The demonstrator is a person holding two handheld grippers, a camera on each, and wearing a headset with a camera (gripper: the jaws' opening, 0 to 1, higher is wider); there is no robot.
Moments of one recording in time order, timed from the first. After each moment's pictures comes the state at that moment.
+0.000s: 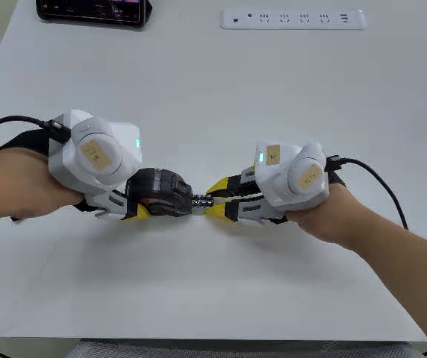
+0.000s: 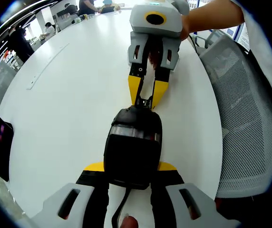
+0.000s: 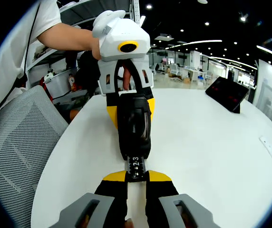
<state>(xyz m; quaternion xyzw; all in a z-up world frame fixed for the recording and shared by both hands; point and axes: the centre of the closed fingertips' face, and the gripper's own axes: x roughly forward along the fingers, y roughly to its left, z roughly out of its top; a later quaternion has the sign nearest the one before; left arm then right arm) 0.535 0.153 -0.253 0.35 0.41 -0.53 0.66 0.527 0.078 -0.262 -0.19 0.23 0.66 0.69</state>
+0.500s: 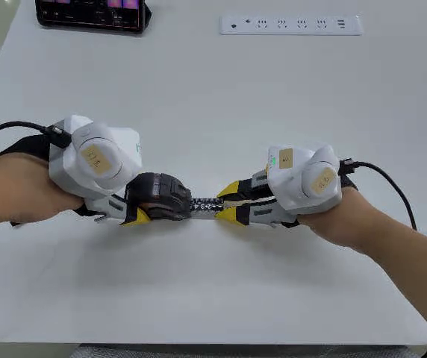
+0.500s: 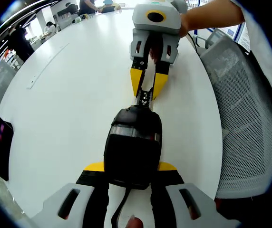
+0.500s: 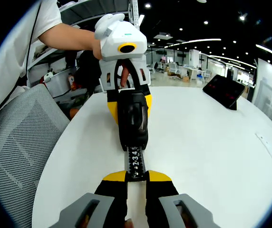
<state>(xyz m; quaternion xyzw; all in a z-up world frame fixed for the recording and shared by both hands) 0.536 0.154 -0.253 0.35 0.41 -0.52 0.66 0.528 0.060 -0.262 -0.19 0.24 0.66 0.69</state>
